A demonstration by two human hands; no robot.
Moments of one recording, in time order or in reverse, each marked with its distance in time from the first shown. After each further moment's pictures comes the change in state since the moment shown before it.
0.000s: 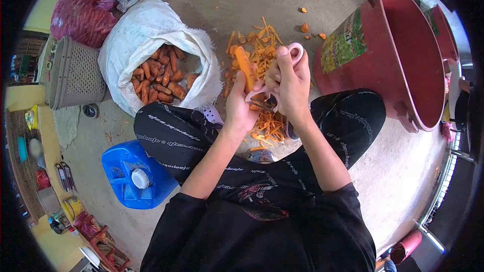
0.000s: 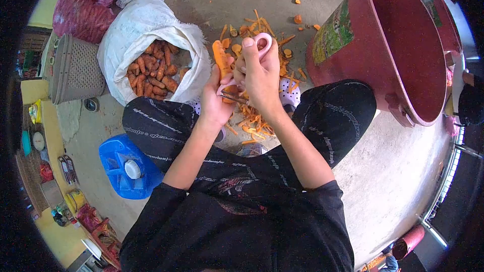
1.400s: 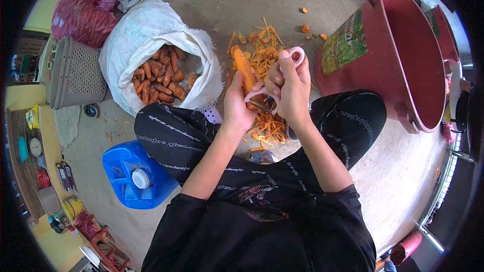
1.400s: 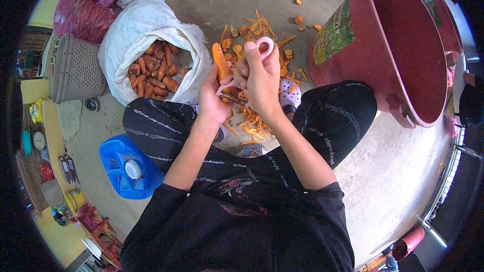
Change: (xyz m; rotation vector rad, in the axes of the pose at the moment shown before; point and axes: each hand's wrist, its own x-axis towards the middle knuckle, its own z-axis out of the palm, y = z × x) left_hand 0.004 0.005 0.006 0.022 0.180 0.008; right_hand -0.003 0.001 -0.001 0.119 0.015 0.069
